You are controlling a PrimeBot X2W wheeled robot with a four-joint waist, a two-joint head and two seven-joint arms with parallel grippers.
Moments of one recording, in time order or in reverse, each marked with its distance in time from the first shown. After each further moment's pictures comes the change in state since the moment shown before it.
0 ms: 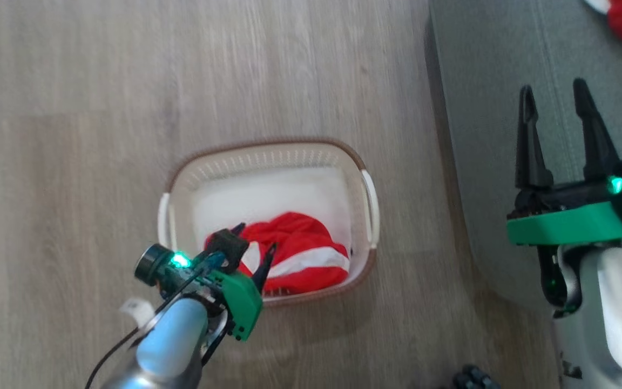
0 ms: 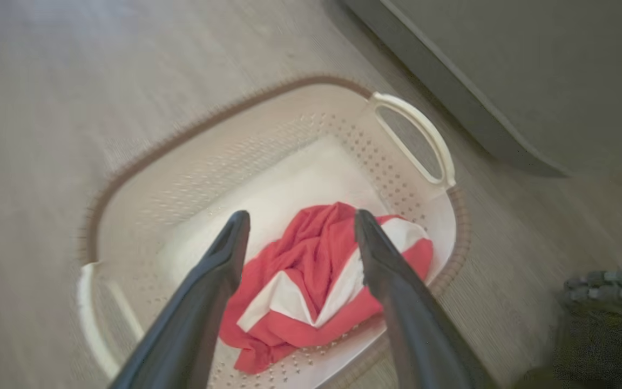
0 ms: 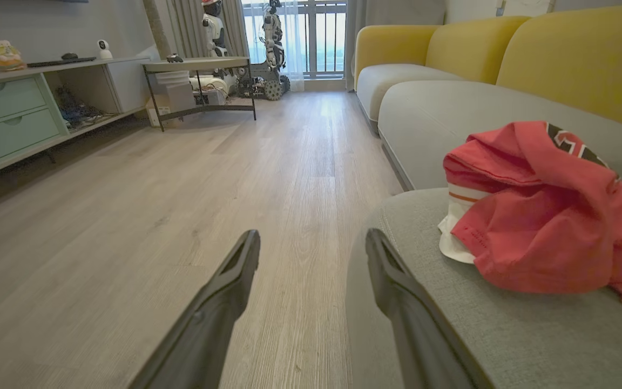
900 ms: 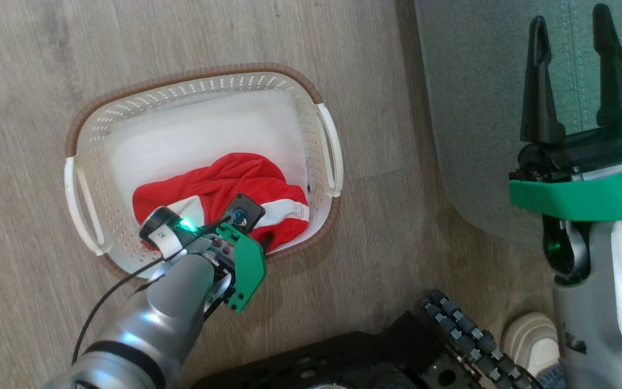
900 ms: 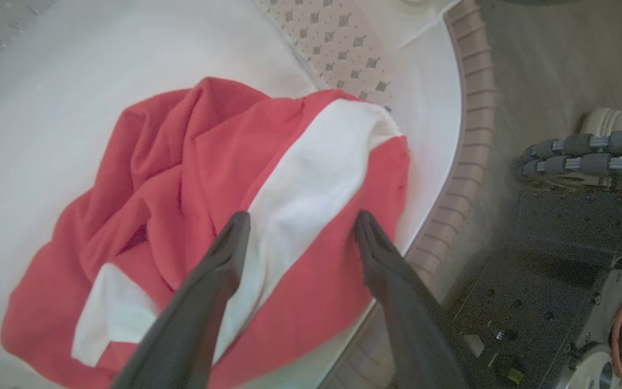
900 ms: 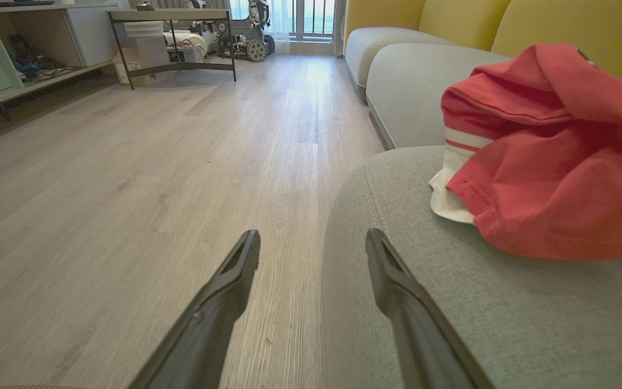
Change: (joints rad) left arm -0.304 -0.010 -0.399 0.333 -0.252 -0.015 0.122; right arm -0.112 0.000 0.048 -0.124 0.024 0.000 -0.003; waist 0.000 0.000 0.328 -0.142
